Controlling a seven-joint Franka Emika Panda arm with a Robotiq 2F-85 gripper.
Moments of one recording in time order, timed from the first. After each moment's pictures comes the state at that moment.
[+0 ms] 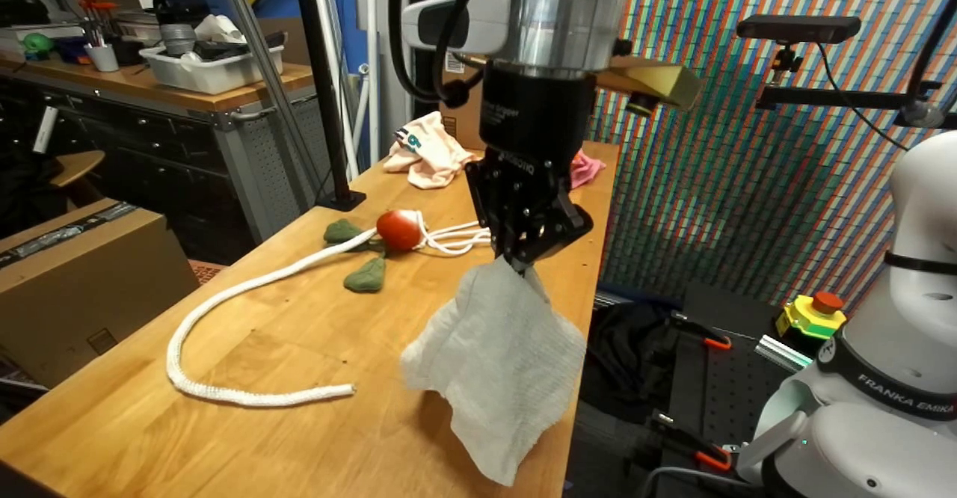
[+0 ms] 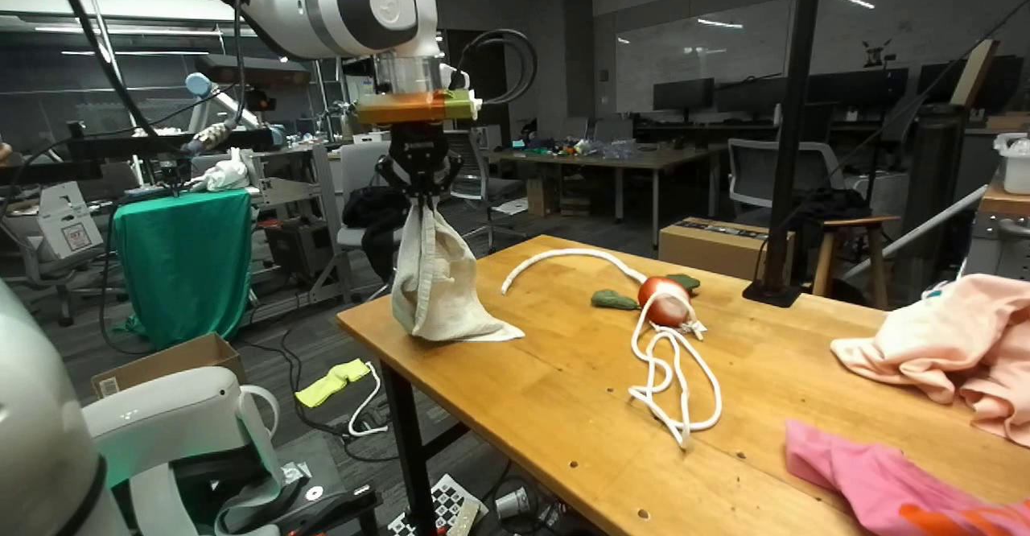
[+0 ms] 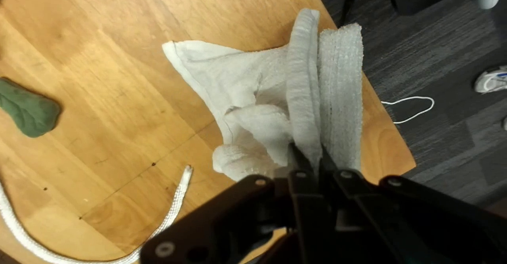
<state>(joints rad) 0.36 -0.25 0.22 -2.29 0.11 2.12 -0.60</state>
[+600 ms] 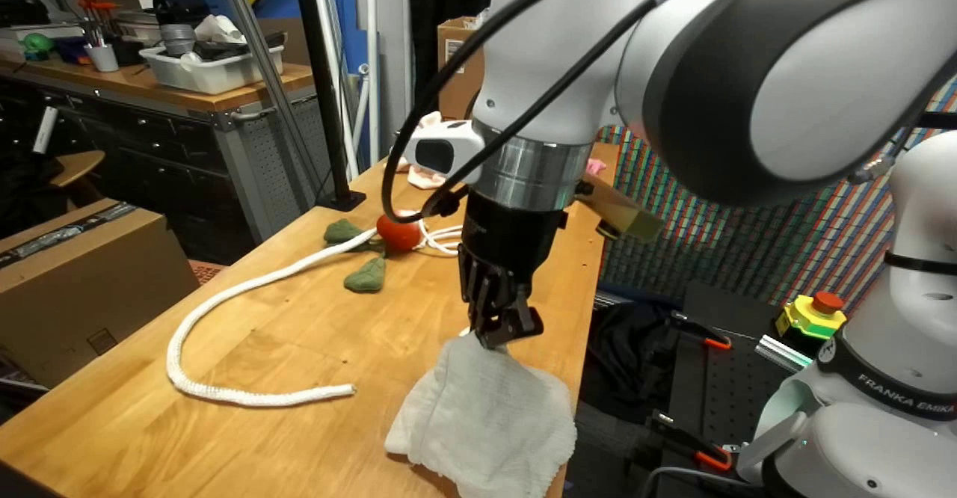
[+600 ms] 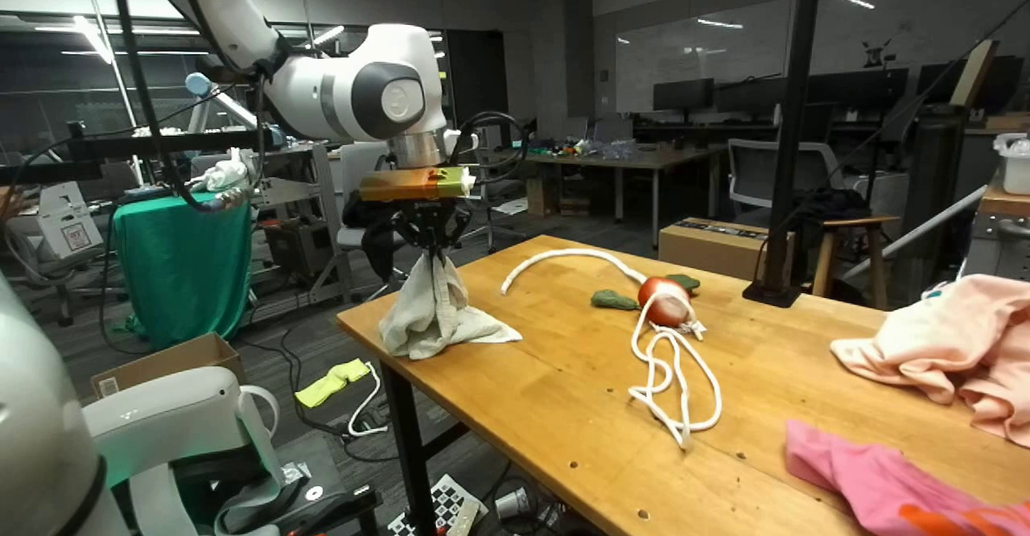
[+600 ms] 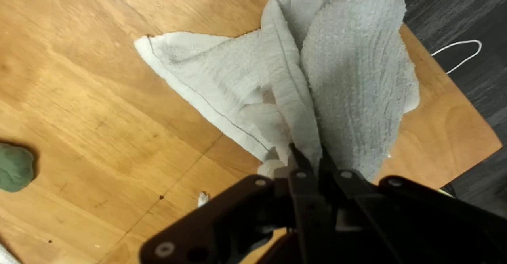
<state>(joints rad) 0.36 -0.12 0.25 -2.42 0.11 2.47 -0.39</state>
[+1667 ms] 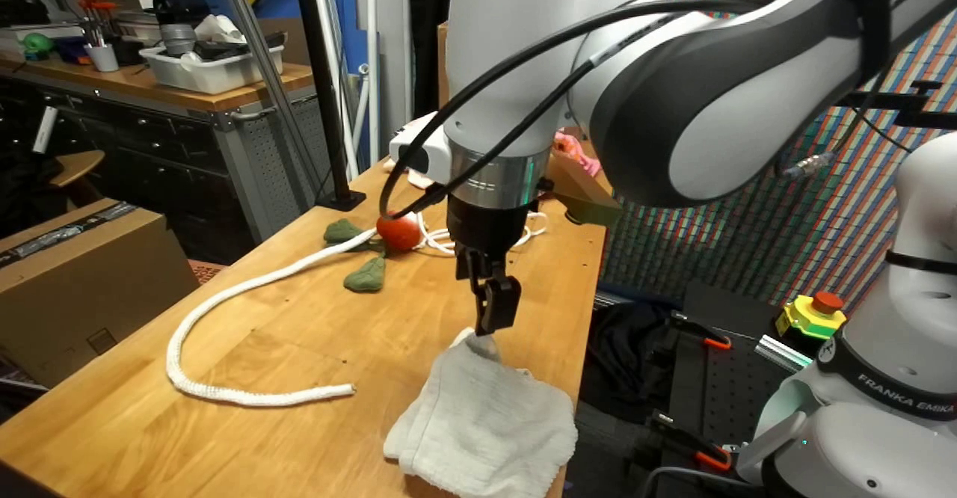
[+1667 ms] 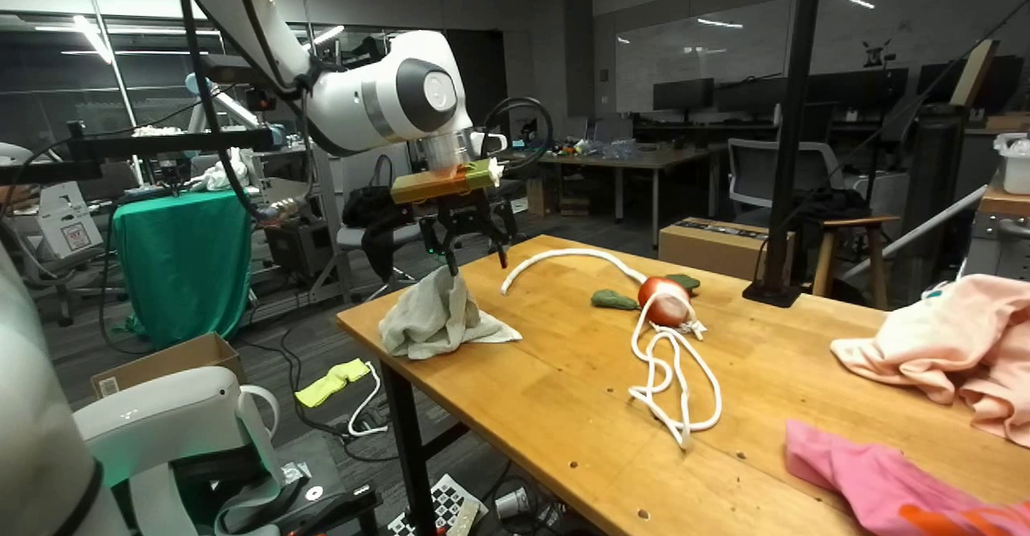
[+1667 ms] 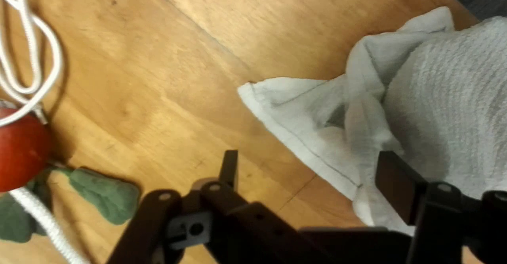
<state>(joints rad) 0.29 -0.04 0.25 -2.34 -0.21 2.38 -0.18</state>
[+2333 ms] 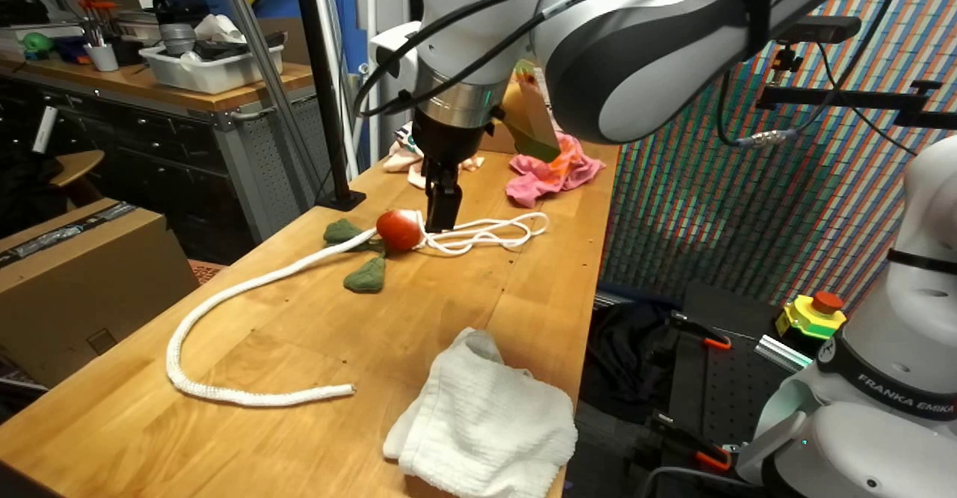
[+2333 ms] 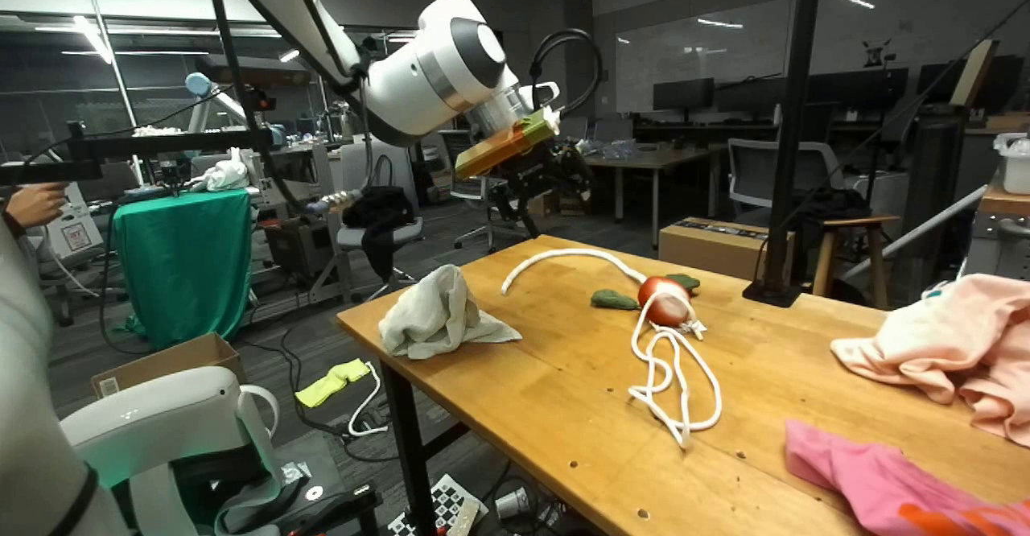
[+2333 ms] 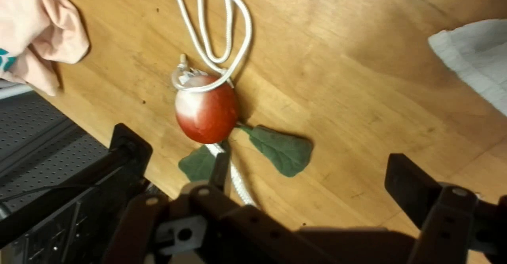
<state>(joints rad) 0.19 -0.01 0.20 -2.21 -0.56 2.43 0.04</state>
